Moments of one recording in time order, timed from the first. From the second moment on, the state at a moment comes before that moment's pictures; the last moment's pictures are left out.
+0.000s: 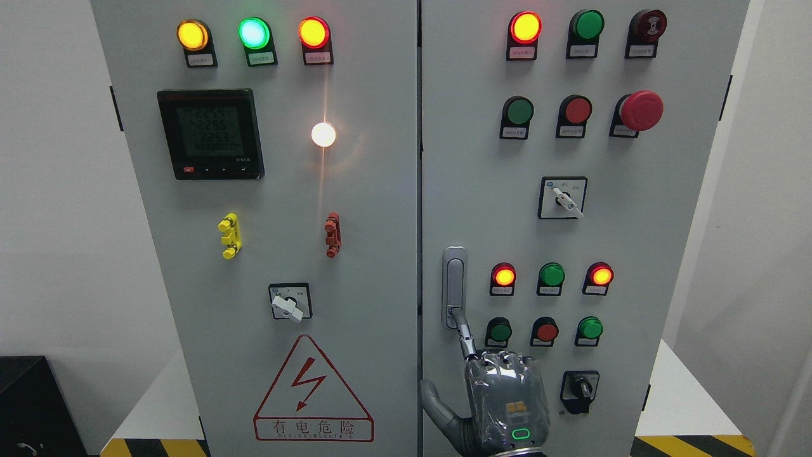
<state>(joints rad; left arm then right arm) 0.00 -0.11 -0.13 0.00 0.16 -0.11 0.00 -0.28 0.12 0.34 -1.72 1.54 0.20 -0.16</state>
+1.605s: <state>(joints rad) 0.00 -0.11 -0.13 0.00 0.16 -0.11 0.00 -0.29 0.13 0.34 -1.69 1.54 0.21 -0.15</state>
